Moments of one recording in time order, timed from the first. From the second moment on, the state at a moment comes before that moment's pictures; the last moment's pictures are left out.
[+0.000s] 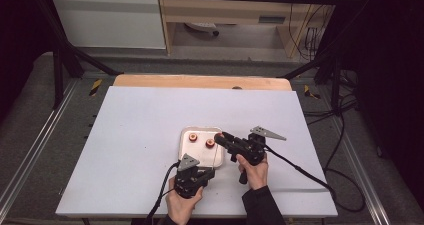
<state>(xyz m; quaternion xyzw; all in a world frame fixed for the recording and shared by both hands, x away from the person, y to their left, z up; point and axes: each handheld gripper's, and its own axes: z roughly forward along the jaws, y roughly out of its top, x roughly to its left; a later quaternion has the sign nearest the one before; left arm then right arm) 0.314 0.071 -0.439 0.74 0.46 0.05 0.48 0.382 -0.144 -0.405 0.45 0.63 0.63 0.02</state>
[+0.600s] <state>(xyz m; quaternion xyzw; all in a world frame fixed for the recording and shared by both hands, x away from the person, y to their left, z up) 0.317 0.074 -0.433 0.75 0.44 0.01 0.50 0.381 -0.151 -0.398 0.39 0.70 0.60 0.00</state>
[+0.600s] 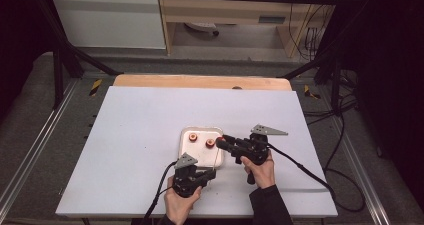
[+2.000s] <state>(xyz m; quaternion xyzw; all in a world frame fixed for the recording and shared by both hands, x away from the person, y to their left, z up) 0.313 0.130 -0.433 0.78 0.43 0.12 0.44 0.388 -0.152 -0.405 0.36 0.81 0.46 0.07</state>
